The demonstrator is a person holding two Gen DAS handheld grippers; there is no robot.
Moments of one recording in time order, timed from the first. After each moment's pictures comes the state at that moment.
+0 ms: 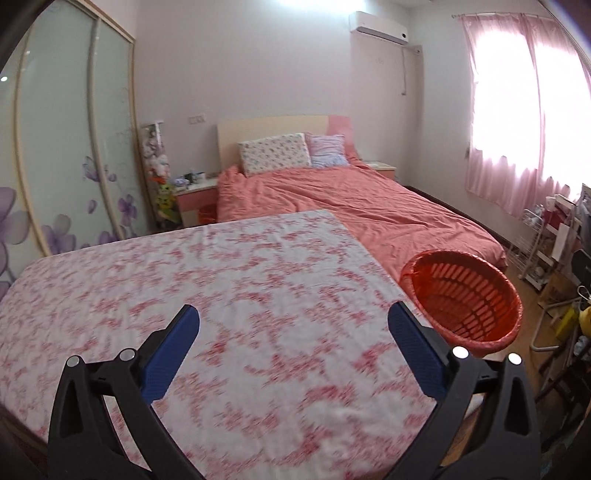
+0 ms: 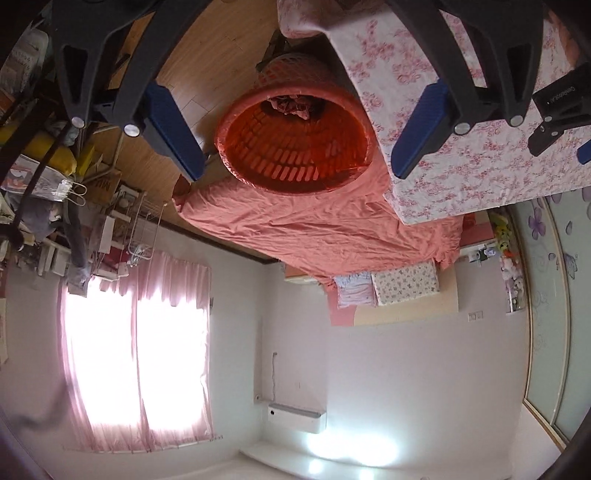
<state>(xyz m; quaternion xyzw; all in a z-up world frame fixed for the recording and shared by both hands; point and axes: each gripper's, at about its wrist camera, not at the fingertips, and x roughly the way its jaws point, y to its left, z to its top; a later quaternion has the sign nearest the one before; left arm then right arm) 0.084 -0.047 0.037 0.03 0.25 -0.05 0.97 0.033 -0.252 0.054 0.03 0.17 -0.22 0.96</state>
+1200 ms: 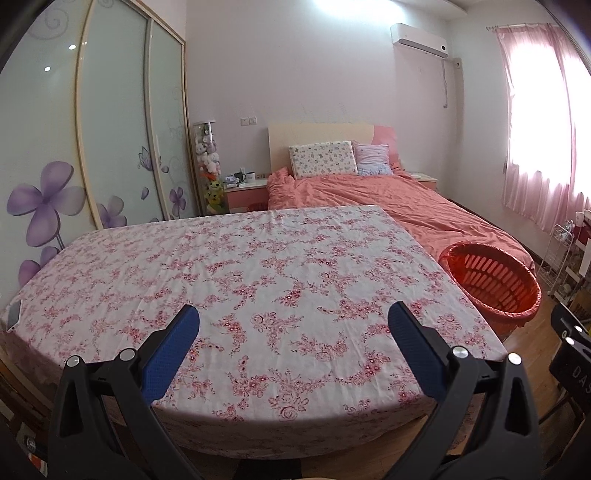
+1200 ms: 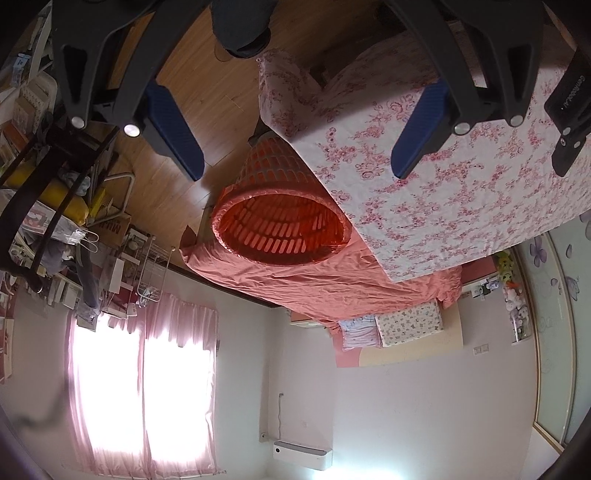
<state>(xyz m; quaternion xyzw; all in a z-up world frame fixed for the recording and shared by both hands) -0.002 0.003 0.024 0.02 0.24 0.03 0.97 -0.020 -0.176 0.015 0.05 0.26 -0.23 0.94</state>
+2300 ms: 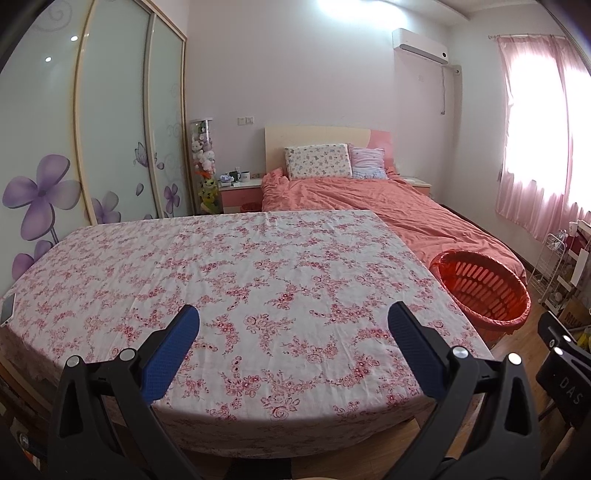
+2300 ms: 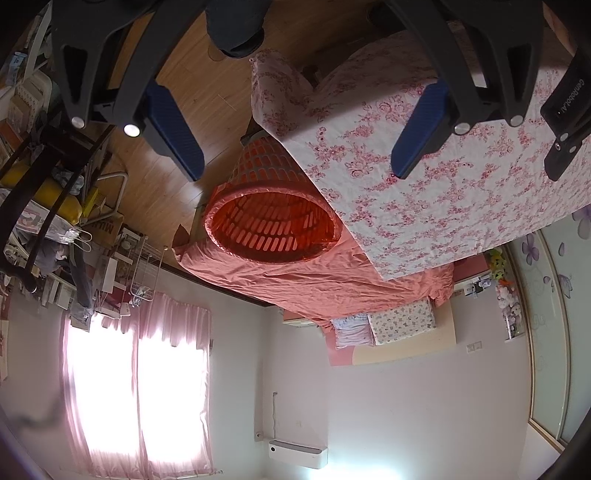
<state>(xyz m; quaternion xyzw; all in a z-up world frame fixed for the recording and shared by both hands) -0.005 0.004 0.031 0.00 0.24 0.02 0.97 -0.020 -0.172 0.021 0.06 0.26 -0.22 0.94</state>
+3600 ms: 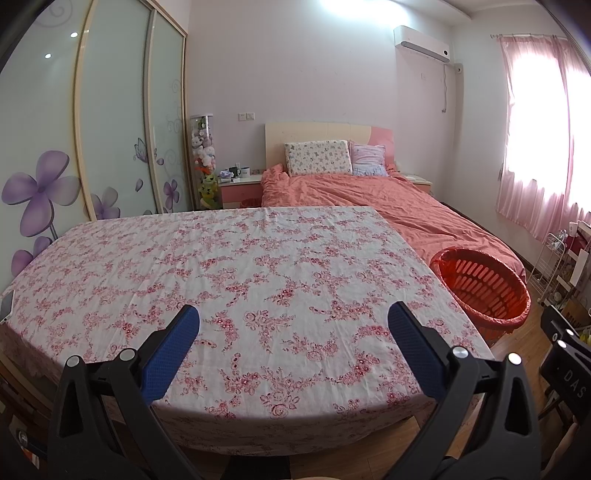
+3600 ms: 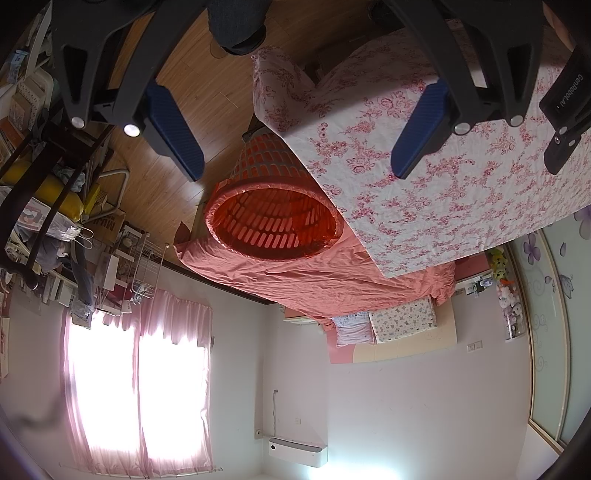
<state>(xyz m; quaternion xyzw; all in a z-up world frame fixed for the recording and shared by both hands) -0.005 0.004 0.028 0.00 0.24 0.02 0.97 -0.018 -0.173 0.022 0.06 0.25 -0.22 0.94</state>
